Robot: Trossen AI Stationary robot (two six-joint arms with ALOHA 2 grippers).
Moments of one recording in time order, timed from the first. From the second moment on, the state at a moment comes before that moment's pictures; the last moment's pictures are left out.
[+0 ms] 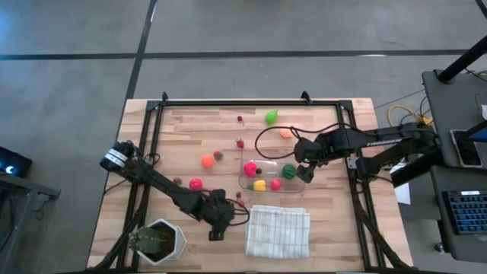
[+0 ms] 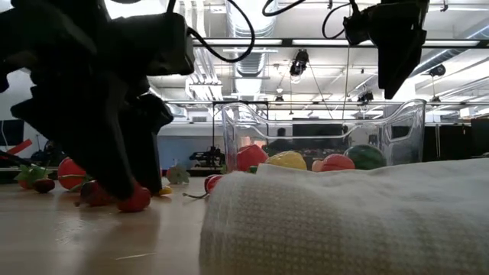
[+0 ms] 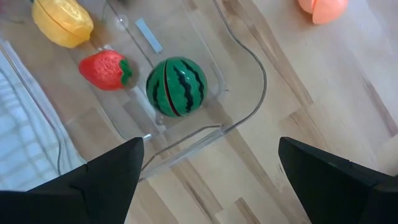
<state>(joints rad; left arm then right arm) -0.50 1.80 1.05 -0.32 -0.16 -0.49 0.07 1.30 1.11 -1.17 0.16 0.64</state>
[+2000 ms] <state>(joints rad) 0.00 1.61 1.13 -0.10 -0.06 -0.36 0.08 1.10 1.14 -1.13 0.27 0.79</state>
